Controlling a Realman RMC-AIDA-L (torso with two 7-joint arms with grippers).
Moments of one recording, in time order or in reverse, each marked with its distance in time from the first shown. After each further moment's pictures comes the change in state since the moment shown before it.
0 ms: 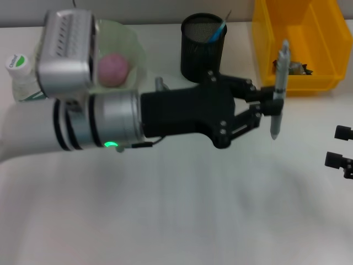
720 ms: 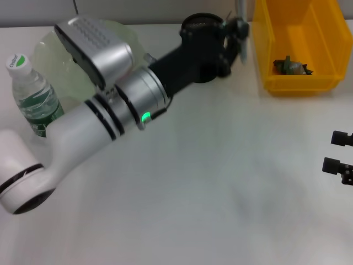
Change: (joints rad) left arm -0.018 0.000 0.637 -0.004 -1.209 -0.563 0.558; right arm -0.008 0.004 -0.006 0.014 0.001 -0.015 0.002
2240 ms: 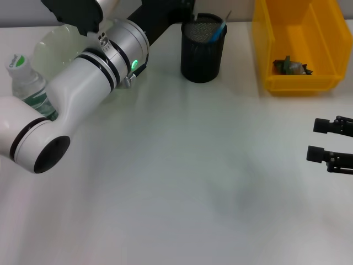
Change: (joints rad) left arm -0.143 -0.002 -0.058 -0.080 -0.375 -0.224 0.162; right arm 0.072 0.008 -0.023 -0.006 -0.001 -0.021 0.045
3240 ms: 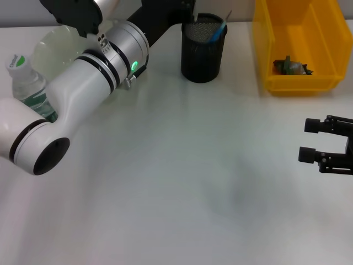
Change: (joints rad) left arm 0.006 0.000 0.005 0.005 0.004 0.006 -0.004; right arm 0.020 0.003 -0.033 0.002 -0.002 0.009 0.000
